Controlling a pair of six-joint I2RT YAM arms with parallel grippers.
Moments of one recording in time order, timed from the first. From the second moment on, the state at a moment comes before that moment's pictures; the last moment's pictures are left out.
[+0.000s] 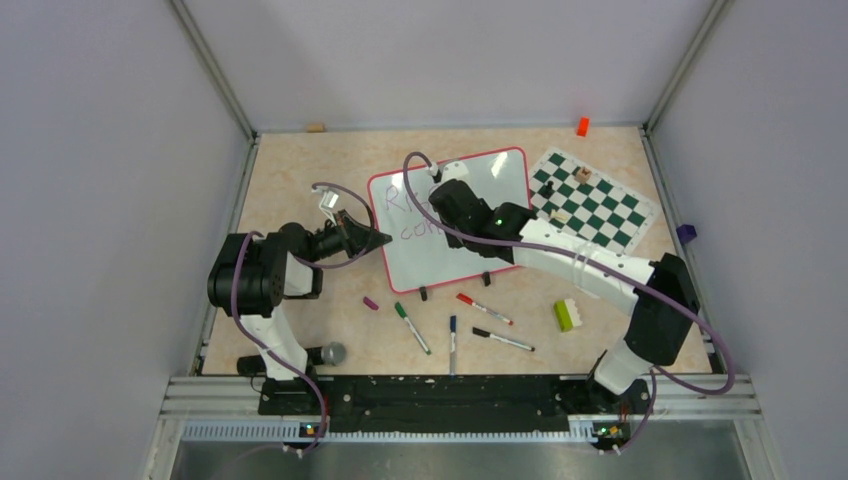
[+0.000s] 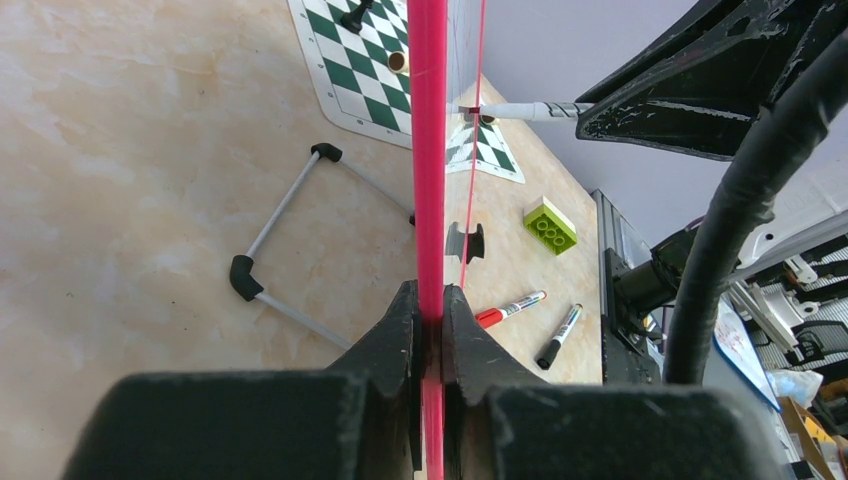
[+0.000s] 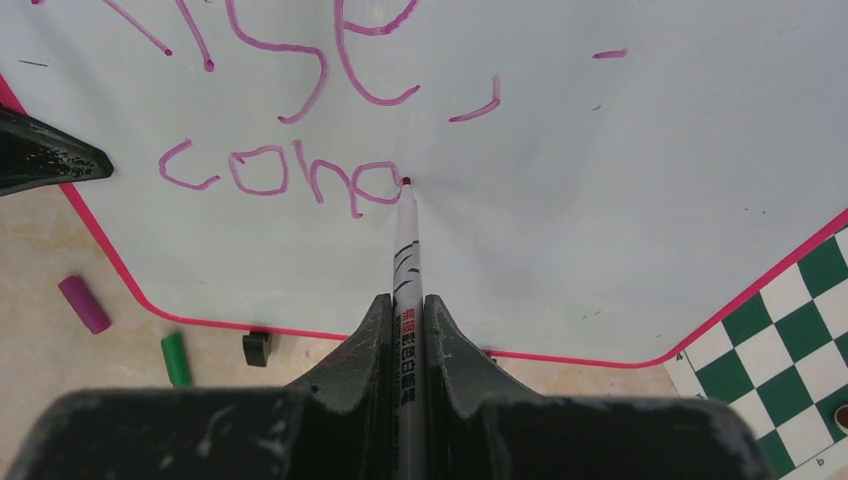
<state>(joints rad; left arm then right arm) 0.01 1.84 0.48 1.53 1.16 -0.85 0.92 1.61 1.40 -0.60 0.47 0.33</state>
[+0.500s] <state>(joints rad) 0.01 1.84 0.48 1.53 1.16 -0.85 0.92 1.61 1.39 -0.59 0.46 0.34</state>
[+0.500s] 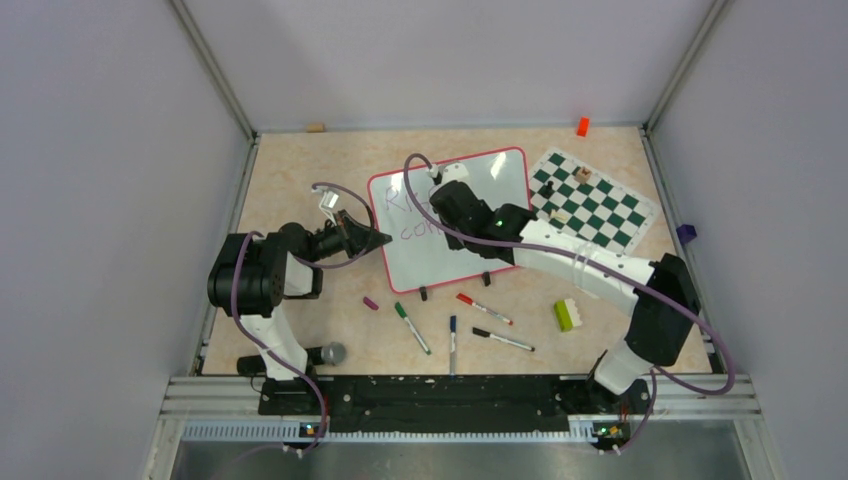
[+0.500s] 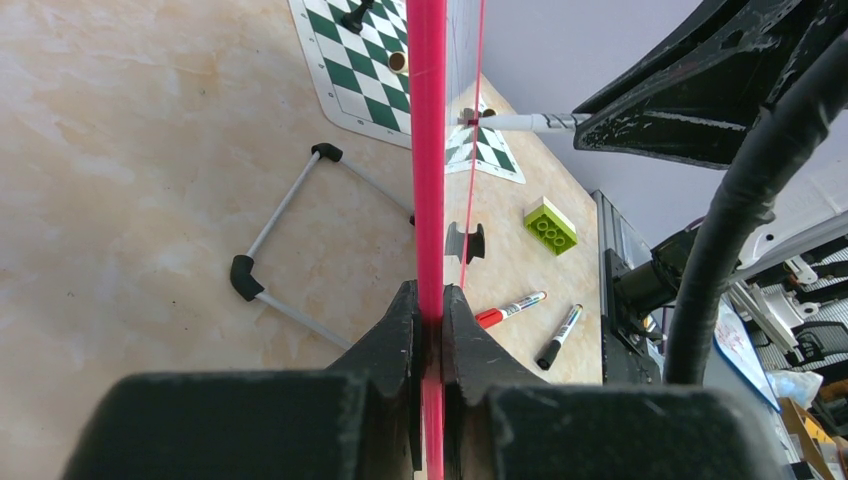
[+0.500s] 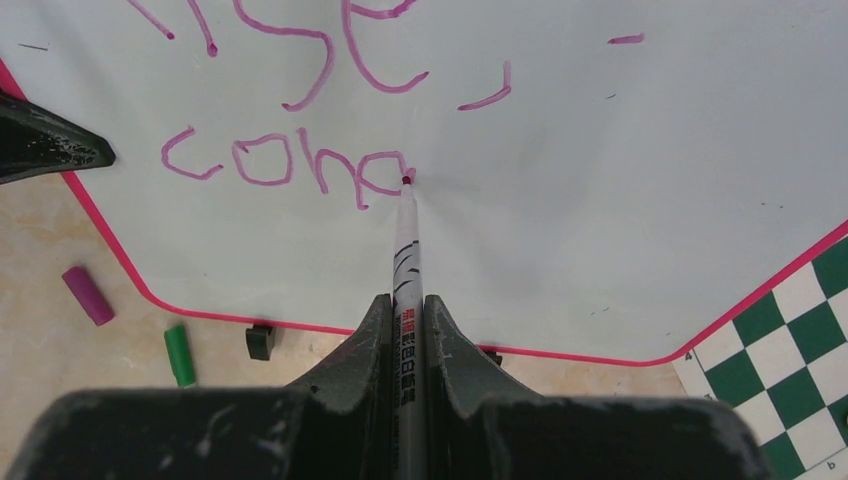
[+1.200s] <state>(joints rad) 0.01 1.84 0.48 1.53 1.16 -0.85 0.92 1.58 1.31 -0.59 0.40 0.34</state>
